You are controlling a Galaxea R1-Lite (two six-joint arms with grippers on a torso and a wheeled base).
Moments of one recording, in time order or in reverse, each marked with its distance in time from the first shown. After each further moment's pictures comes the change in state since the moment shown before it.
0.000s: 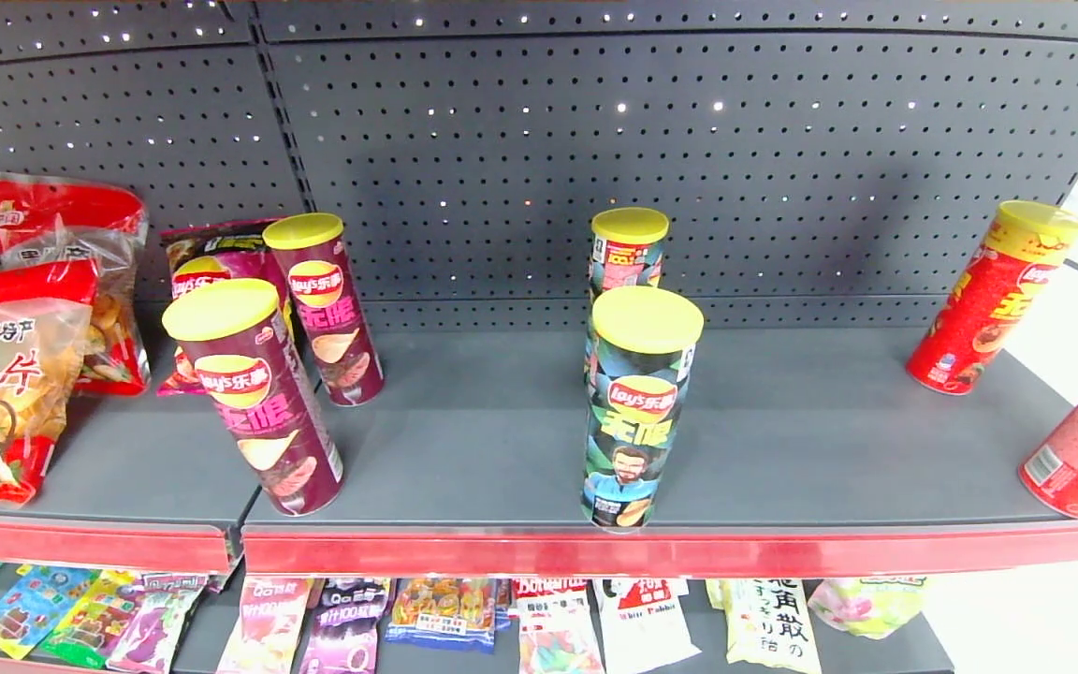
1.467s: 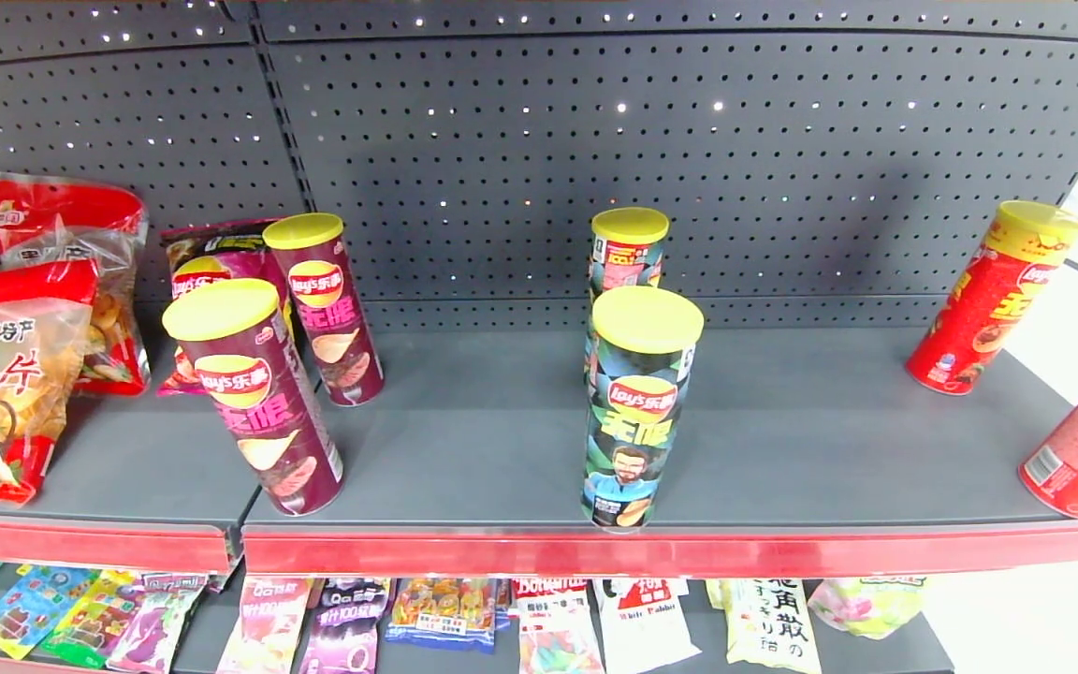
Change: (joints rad) left arm 0.000 0.000 0.000 0.001 0.000 0.000; right arm -0.222 0.074 0.045 -0.030 0.070 0.085
